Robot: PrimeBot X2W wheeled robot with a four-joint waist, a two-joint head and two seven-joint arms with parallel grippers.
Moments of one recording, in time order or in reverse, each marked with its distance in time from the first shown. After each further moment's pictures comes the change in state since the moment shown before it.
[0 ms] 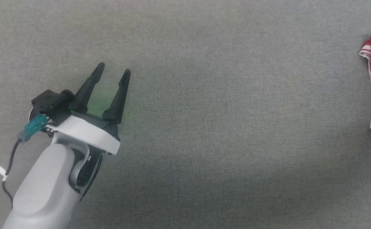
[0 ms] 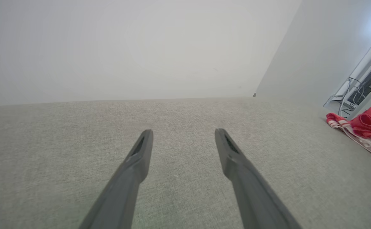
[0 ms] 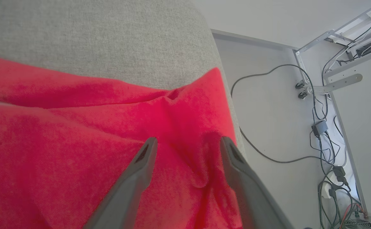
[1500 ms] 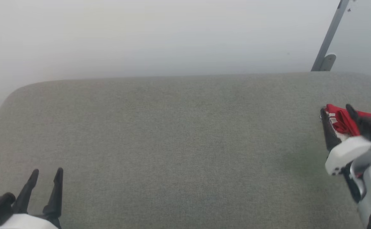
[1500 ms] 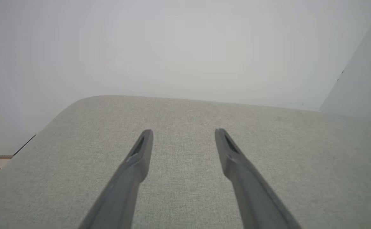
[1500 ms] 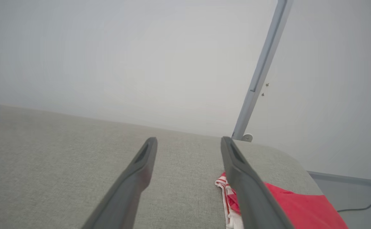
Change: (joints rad) left arm 0.570 0.062 0.346 -0.049 0.033 0.000 0.000; right arm 0.586 0.294 0.167 -0.538 0.232 0.000 -0.419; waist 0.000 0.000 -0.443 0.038
